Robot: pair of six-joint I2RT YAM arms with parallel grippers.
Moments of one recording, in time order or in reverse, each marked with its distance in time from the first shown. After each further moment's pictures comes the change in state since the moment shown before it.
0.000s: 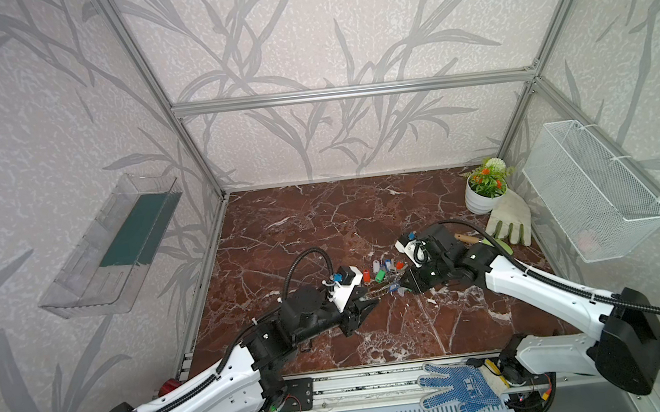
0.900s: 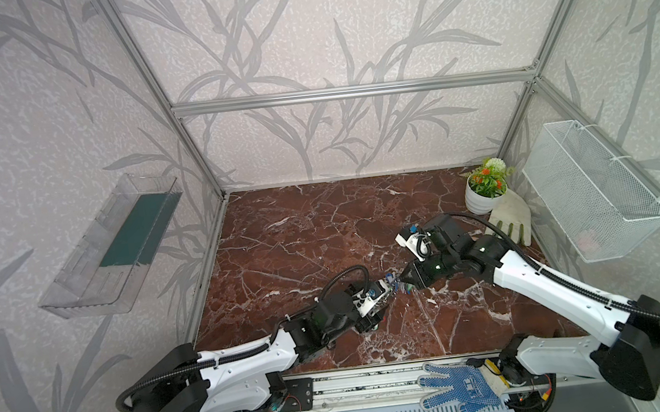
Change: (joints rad) left arm -0.079 0.370 -0.092 0.382 -0.204 0.325; right arm -0.024 -0.031 0.101 -0.112 -0.058 -0.043
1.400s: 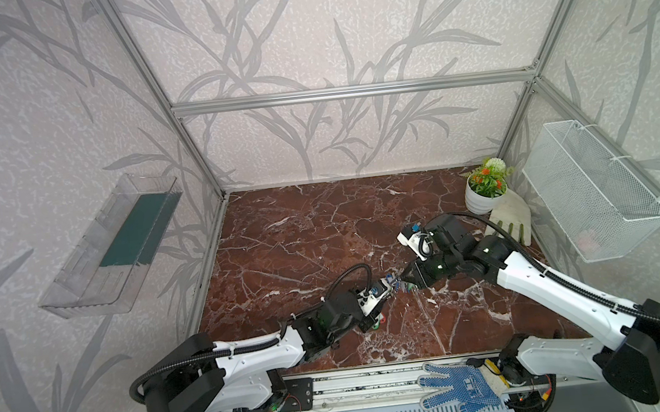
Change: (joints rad) left arm -0.011 0.097 0.005 0.053 -0.021 -0.065; right arm 0.000 -0.019 0.000 -0.001 0.000 0.015
